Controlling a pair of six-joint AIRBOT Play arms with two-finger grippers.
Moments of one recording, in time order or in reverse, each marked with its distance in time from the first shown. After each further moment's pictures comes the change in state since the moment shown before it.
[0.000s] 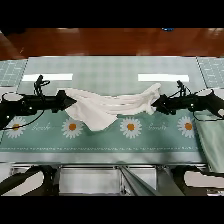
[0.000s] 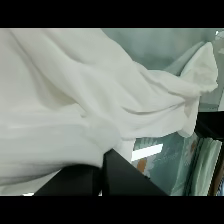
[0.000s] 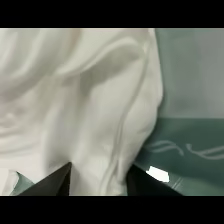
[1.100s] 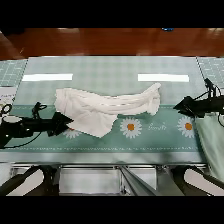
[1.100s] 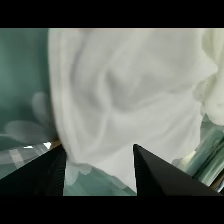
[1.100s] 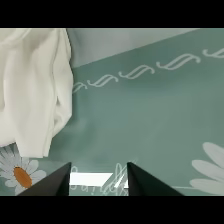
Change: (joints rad) left arm 0.154 0.079 -0.301 0.102 -0.026 -0.101; right arm -0.246 0.270 0.009 -0.278 0.211 0.091
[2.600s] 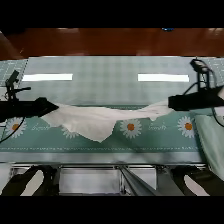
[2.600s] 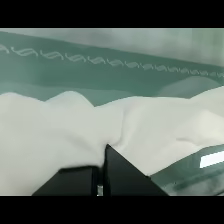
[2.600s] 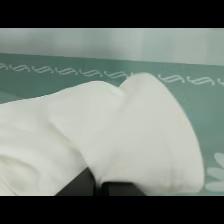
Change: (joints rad) left arm -0.024 0.233 0.328 0.221 -0.150 -0.025; right arm 0.539 0.205 0.139 -0.402 -0.007 0.335
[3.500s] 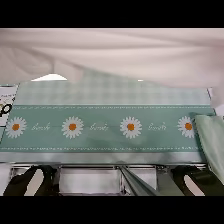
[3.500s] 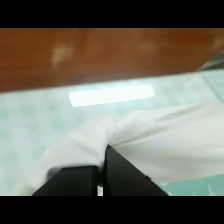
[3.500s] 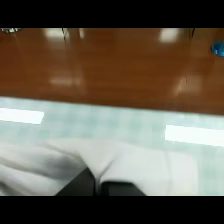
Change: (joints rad) left arm 0.089 0.161 0.846 0.024 -0.276 -0.031; right arm 0.002 0.340 0.774 -0.137 0.275 0.008
